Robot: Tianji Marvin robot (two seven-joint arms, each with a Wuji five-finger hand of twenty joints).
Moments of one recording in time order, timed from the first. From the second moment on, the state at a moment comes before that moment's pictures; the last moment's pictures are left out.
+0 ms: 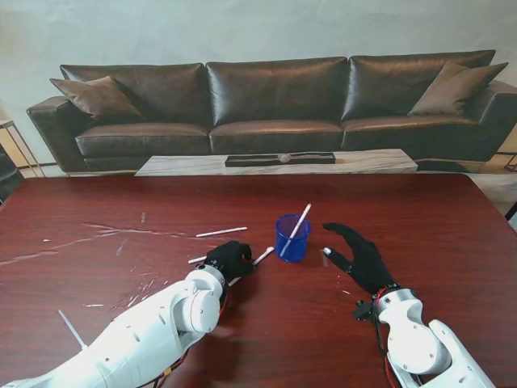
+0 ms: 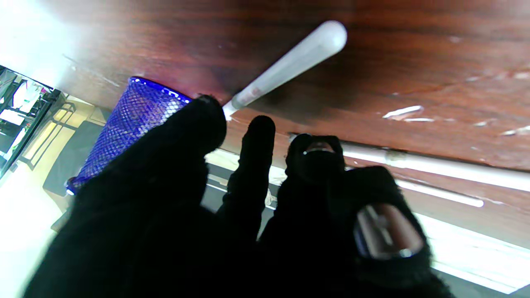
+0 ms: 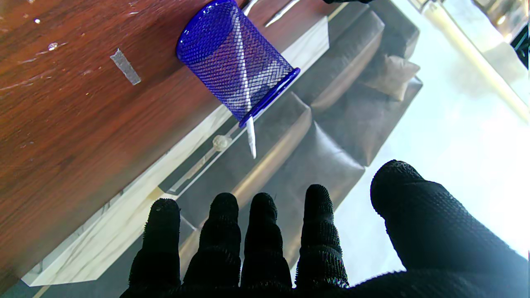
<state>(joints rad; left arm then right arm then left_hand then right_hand) 1.08 -1.28 -0.59 -1.06 0.50 0.23 0.24 -1.64 -1.15 1.37 -1.50 -0.42 -0.25 -0.15 0.78 -0.44 0.58 0.05 0.59 0.19 0.53 0.69 0.57 0.29 0.82 1.17 0.83 0.03 1.41 1.13 1.11 -0.19 1.90 0.58 0.42 -0.27 0.64 -0.14 0.23 -0.14 0.40 0.47 0.31 -0.02 0.27 0.21 0.33 -0.05 0.11 0.24 -0.08 0.11 0.90 0.31</state>
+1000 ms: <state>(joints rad) 1.00 -1.36 -0.51 -0.90 0.48 0.22 0.31 -1.64 -1.15 1.37 -1.50 -0.42 -0.26 -0.15 0.87 -0.56 0.65 -0.01 0.66 0.09 0.87 0.69 0.68 0.28 0.85 1.28 0.93 -0.02 1.43 1.03 1.14 -0.20 1.90 0.66 0.42 -0.27 0.64 -0.14 0.23 -0.14 0.40 0.47 0.31 -0.02 0.27 0.21 0.33 -0.05 0.11 0.24 -0.08 0.11 0.90 0.31</state>
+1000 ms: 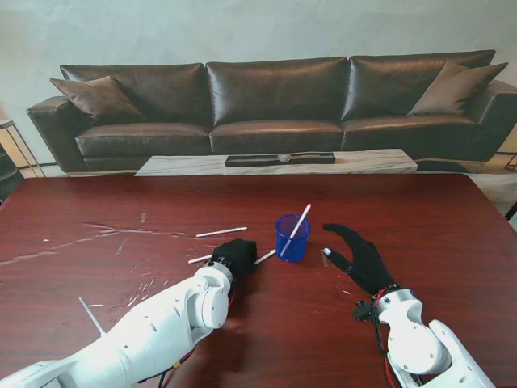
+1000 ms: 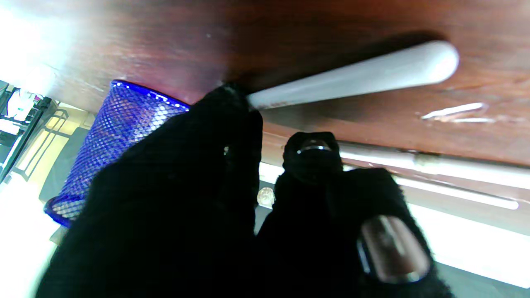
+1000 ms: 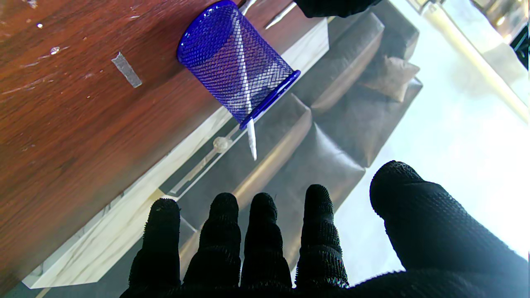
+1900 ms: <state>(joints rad) 0.97 -1.36 -0.46 -0.85 0.54 0.21 0.35 -1.64 -1.15 1.37 -1.50 -0.41 -0.26 -0.14 0.87 -0.57 0.78 -0.01 0.67 0.15 0.92 0.66 0.80 0.25 0.89 1.24 1.08 -0.08 1.45 0.90 1.16 -0.18 1.90 0.66 0.42 -0.26 0.64 -0.14 0.24 -0.14 0.40 0.48 0.31 -0.02 0.27 0.21 0.33 -0.05 0.11 0.24 -0.08 0.11 0.90 0.31</state>
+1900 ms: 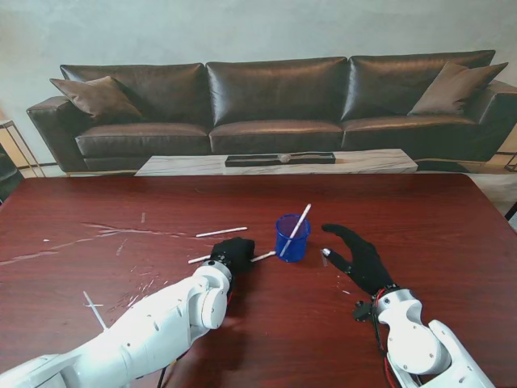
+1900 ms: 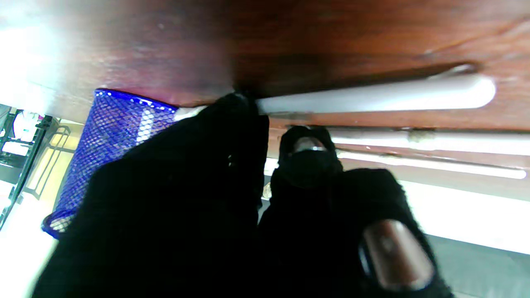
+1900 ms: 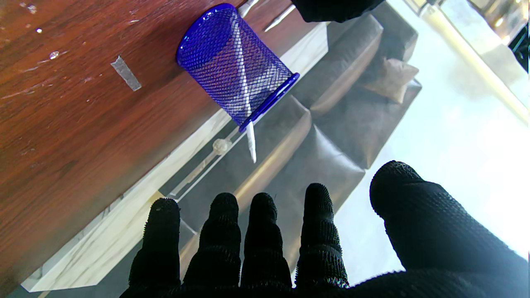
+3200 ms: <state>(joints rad) 1.02 -1.29 -0.55 -1.00 0.63 0.20 0.35 -1.64 -1.15 1.36 -1.49 -0.41 -0.26 -0.14 0.72 -0.61 0.94 0.17 0.69 0.27 0.97 1.05 0.88 0.24 0.99 1.20 1.20 -0.14 1.54 0.81 1.16 -0.18 1.91 0.81 0.42 -0.26 0.64 -0.14 0.24 -0.14 0.40 0.48 0.31 -0.02 0.28 0.21 0.33 -0.05 0.11 0.24 -0.08 0.11 0.90 0.31</state>
